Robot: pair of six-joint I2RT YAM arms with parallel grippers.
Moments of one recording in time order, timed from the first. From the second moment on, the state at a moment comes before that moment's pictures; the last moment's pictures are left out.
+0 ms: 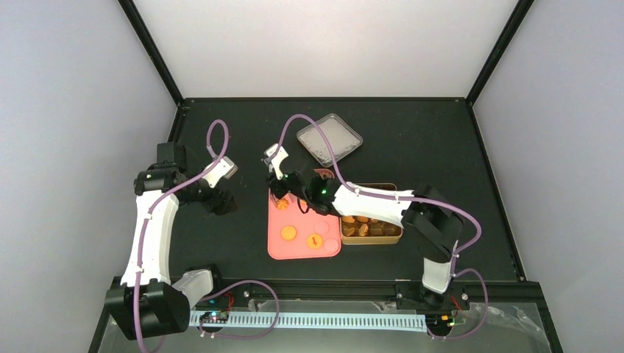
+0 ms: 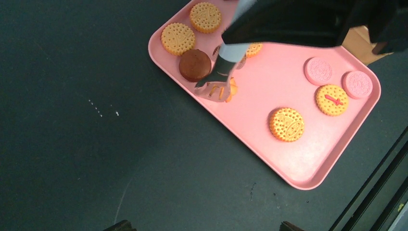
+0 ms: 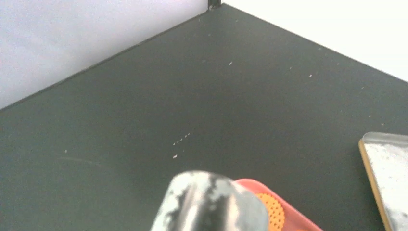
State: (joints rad) left arm 0.17 1.07 1.04 -1.15 0.58 0.76; right arm 1.03 1.85 1.30 0.12 0.19 0.13
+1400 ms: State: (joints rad) left arm 0.18 1.14 1.05 -1.16 0.63 0.76; right arm 1.05 1.05 0.93 -0.22 0.50 0.26
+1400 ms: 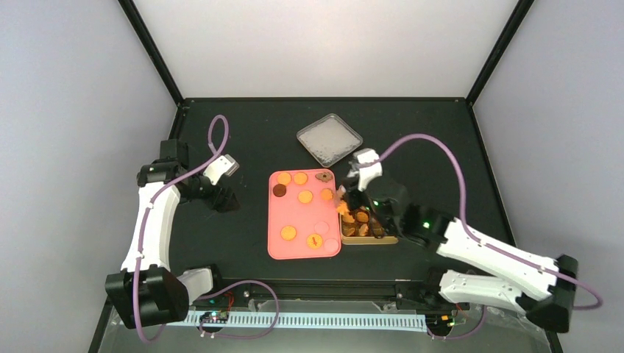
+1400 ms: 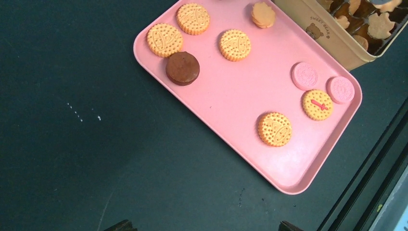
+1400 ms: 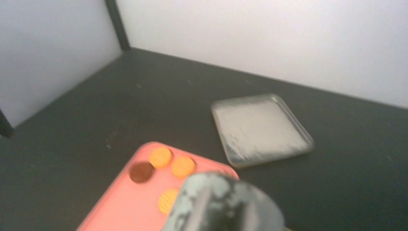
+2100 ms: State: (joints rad) left arm 0.18 1.17 1.06 -1.15 0.66 0.76; right arm 1.05 0.65 0.72 -0.63 0.70 0.48
